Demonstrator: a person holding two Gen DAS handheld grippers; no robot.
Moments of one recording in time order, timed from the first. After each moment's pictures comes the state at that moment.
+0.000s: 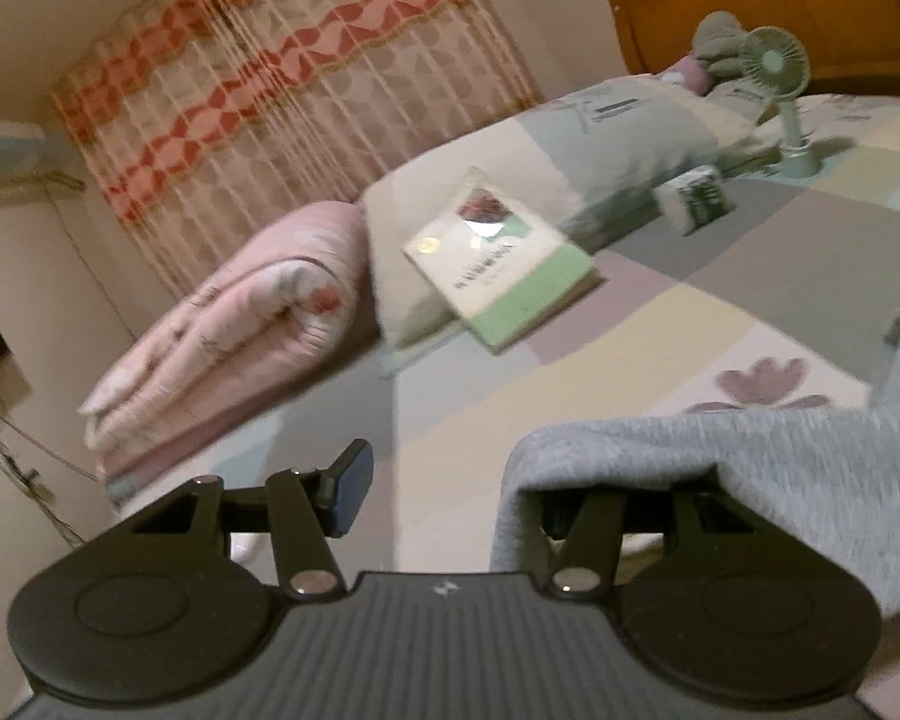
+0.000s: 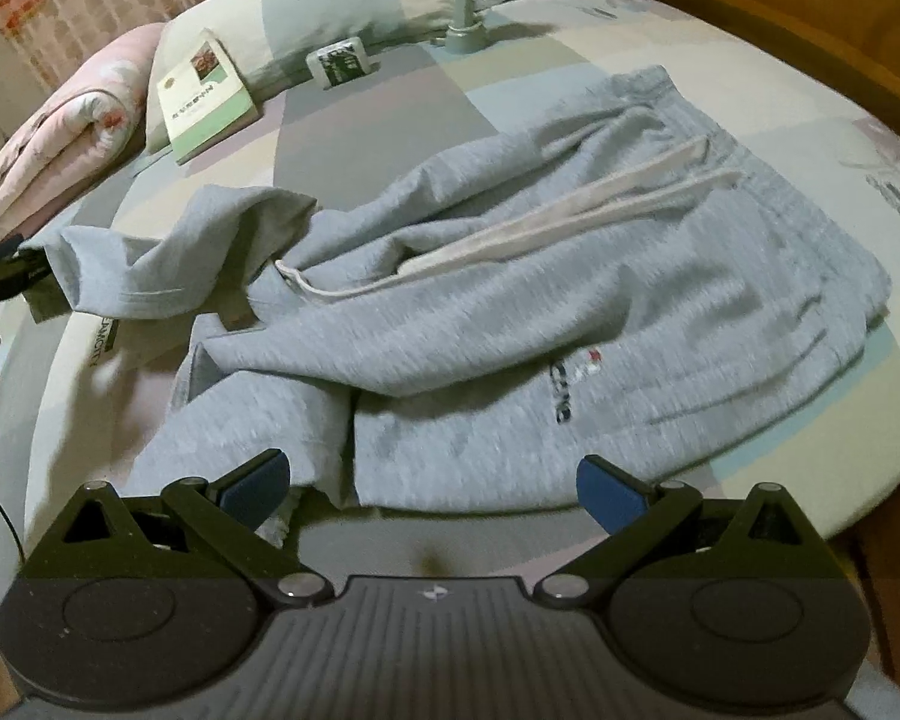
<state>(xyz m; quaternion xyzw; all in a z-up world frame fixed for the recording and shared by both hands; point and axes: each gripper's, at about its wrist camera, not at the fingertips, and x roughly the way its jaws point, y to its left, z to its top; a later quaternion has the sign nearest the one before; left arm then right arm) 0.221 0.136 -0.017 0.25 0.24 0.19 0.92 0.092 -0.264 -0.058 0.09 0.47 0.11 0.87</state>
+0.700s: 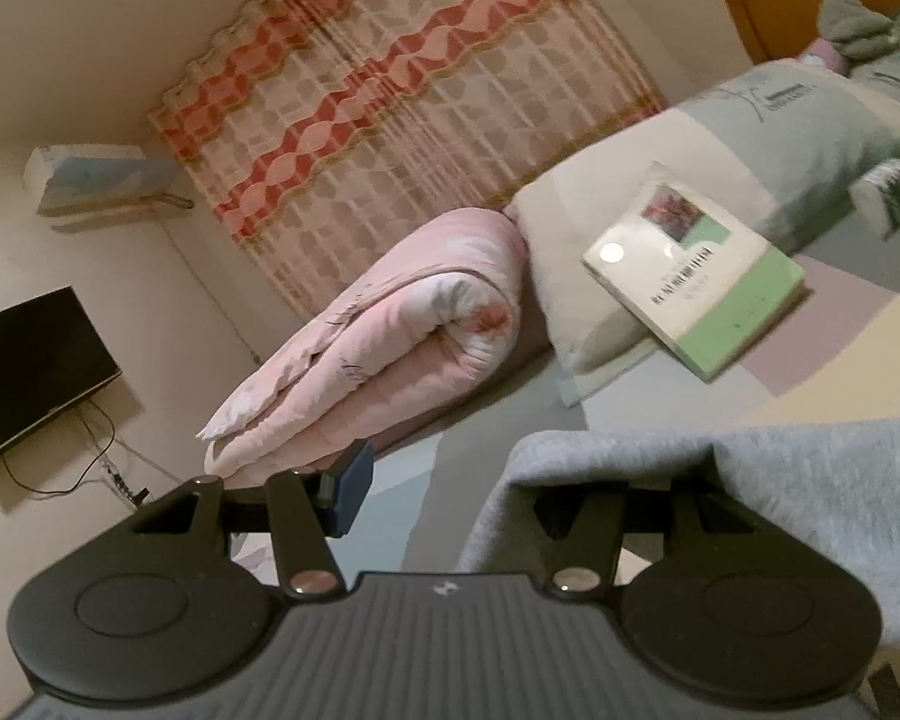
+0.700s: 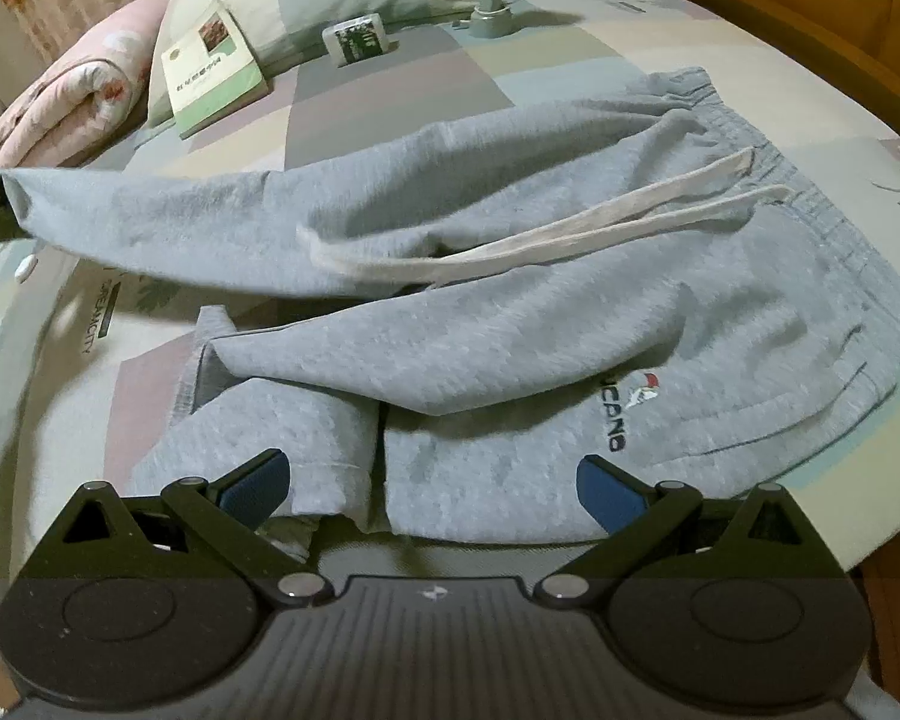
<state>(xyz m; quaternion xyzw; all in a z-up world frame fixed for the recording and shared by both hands) 0.274 0.234 0.017 0.27 0.20 0.29 0.89 0.113 -0.236 -0.065 0.07 0.48 0.11 0.86</state>
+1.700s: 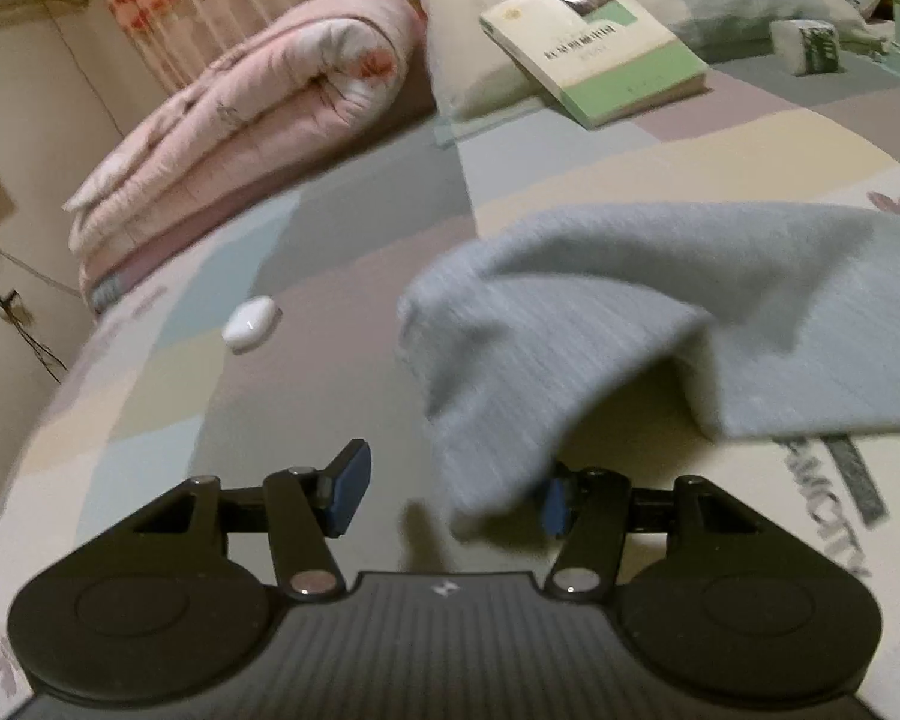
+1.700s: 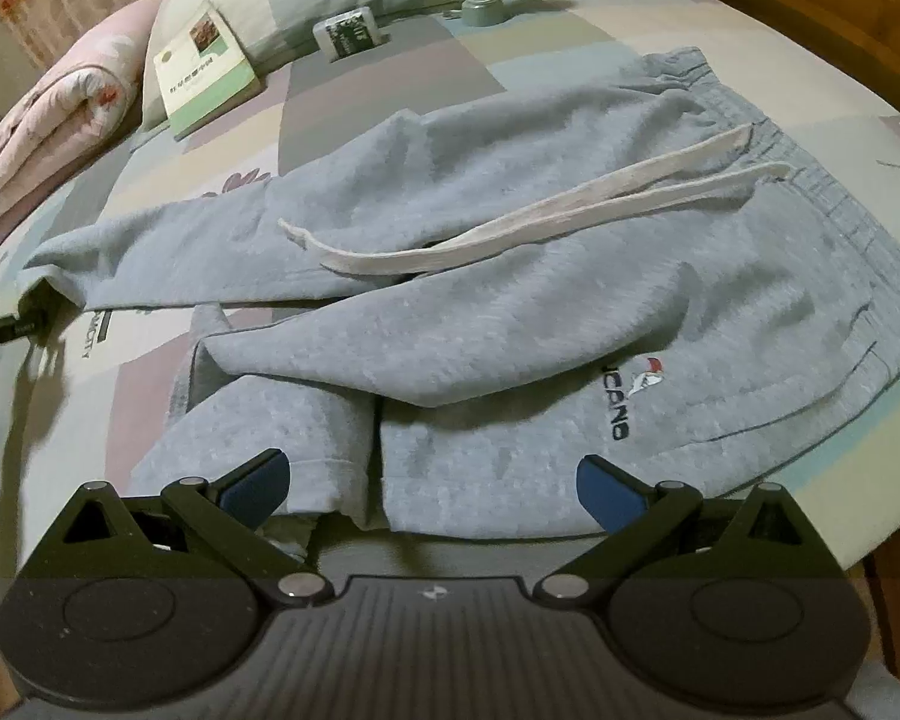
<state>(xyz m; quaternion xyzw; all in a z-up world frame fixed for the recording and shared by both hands) 0.211 0.252 -0.079 0.14 0.40 0.21 0.88 0.114 -0.247 -0.071 0.10 0.49 0.11 0.86</state>
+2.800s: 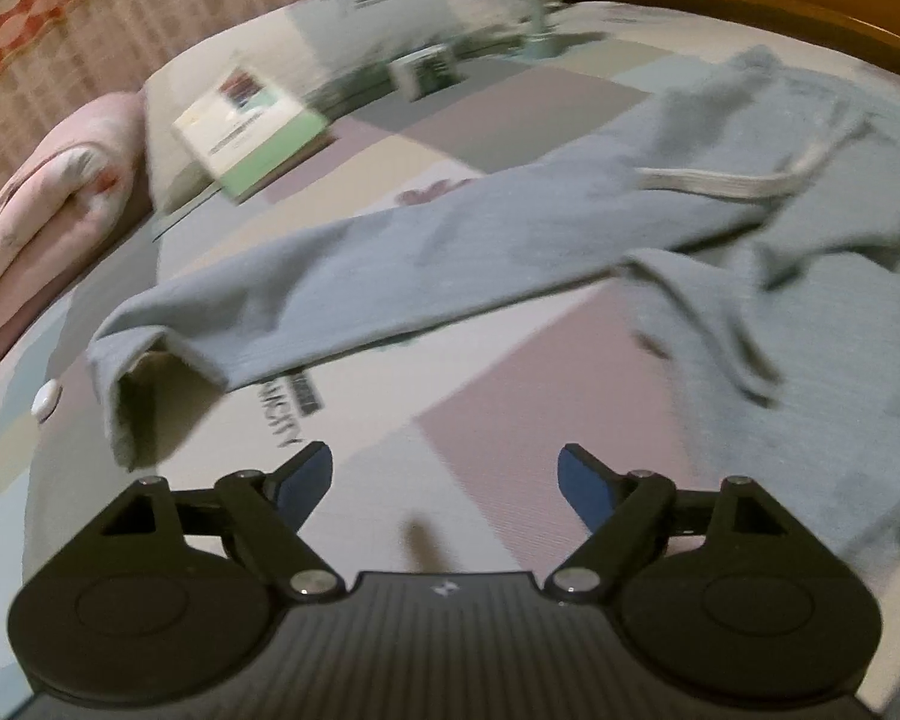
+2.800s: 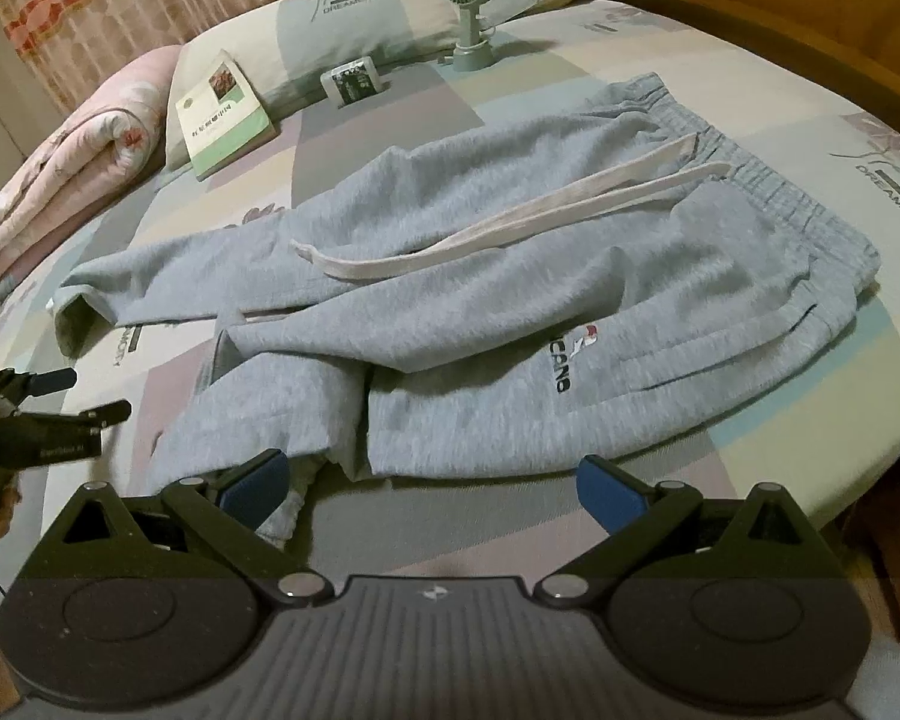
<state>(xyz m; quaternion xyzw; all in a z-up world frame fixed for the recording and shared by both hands) 0.103 0.045 -0.050 0.18 0.41 -0.03 0.90 0.061 -0.275 -0.058 0.12 0.45 0.12 0.88</state>
